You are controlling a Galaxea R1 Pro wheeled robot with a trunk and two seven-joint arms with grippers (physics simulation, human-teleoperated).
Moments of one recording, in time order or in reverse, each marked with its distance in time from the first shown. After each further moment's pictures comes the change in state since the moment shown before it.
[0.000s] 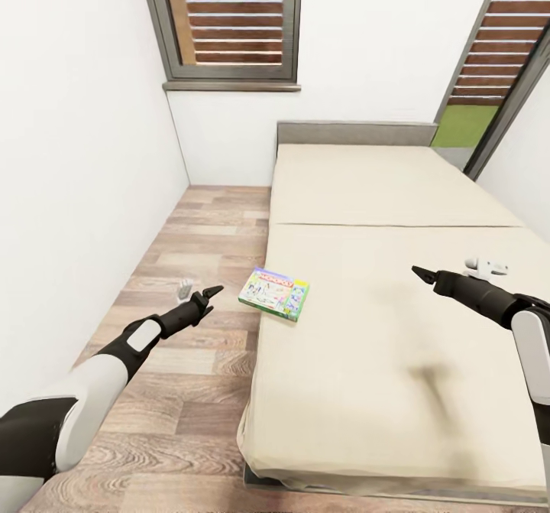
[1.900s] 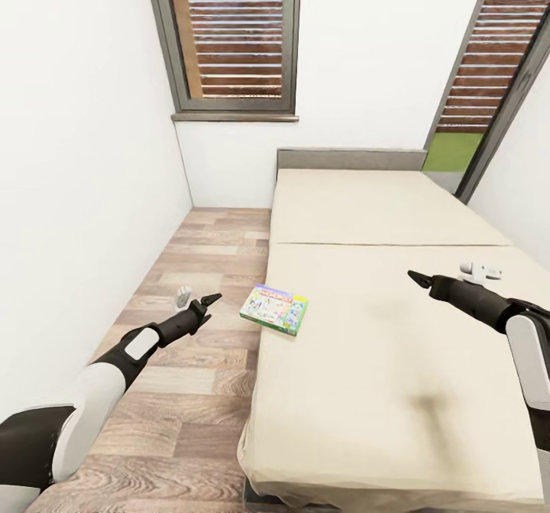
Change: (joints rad) left arm 0.033 0.006 0.005 0.001 0.002 -0.003 0.008; right arm 0.018 0.017 0.005 0.000 0.000 -0.003 -0.002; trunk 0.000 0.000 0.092
